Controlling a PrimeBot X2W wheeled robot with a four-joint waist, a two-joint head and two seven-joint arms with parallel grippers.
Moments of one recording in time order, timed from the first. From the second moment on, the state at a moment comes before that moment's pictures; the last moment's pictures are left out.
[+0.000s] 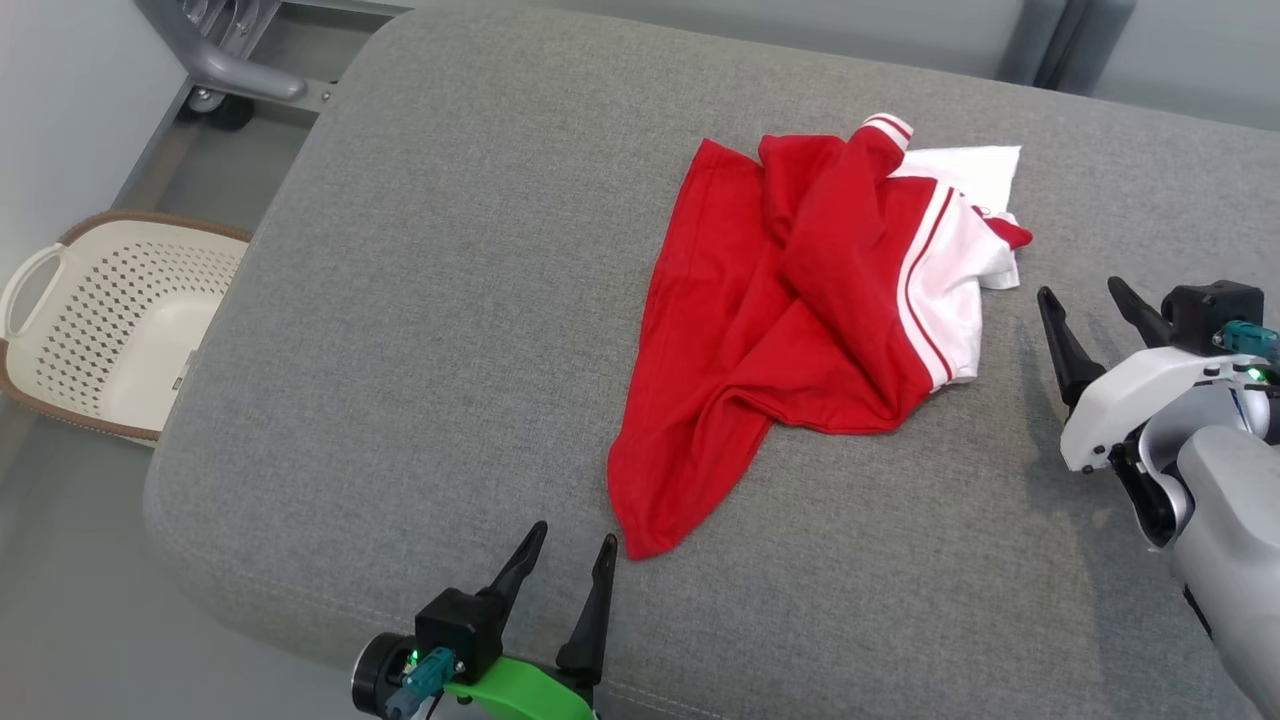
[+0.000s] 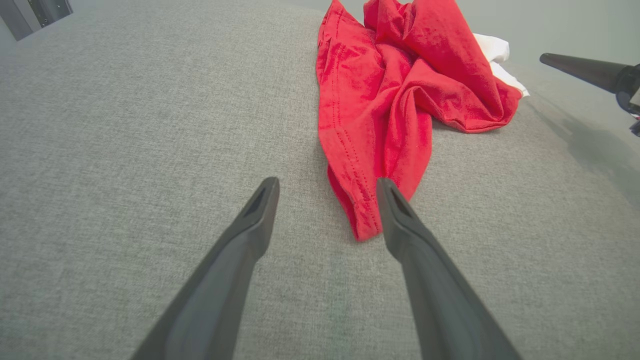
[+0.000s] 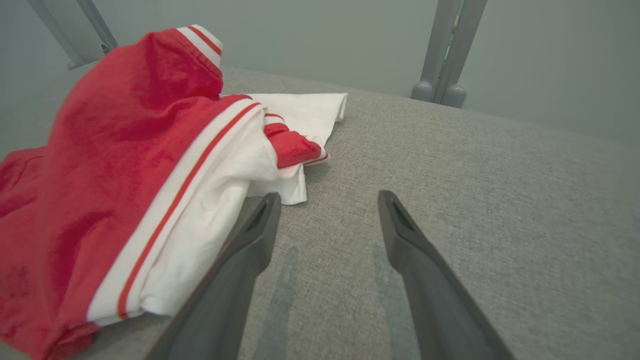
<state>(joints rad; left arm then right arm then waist) -0.08 0.05 -0.47 0.36 -0.36 -0.05 -0.26 -0.63 -0.40 0.41 0.87 0.54 0.13 -0.26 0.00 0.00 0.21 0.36</state>
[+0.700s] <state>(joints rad) -0.12 0.05 -0.49 0.35 -0.34 -0.04 -0.26 -0.79 -0.37 0.40 1.06 0.52 0.13 -0.26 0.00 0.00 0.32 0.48</state>
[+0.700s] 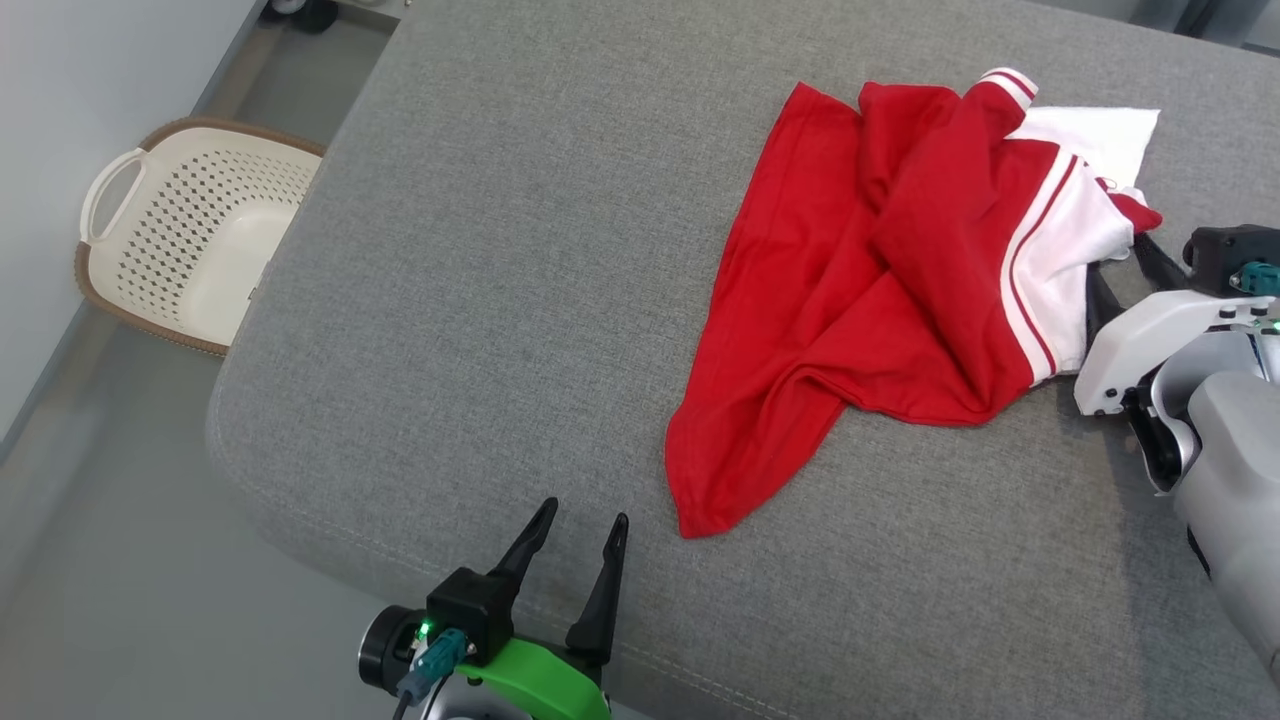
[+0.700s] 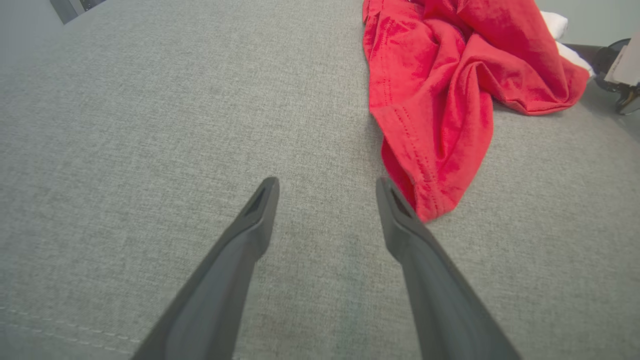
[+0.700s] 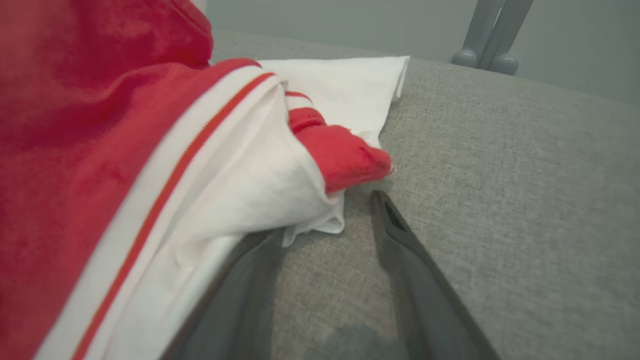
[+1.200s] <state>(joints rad) -0.10 0.05 -0.44 0.37 -0.33 -0.05 -0.26 -0.65 -0.38 0.39 0.89 0.58 0.13 -0.26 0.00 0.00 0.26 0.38</state>
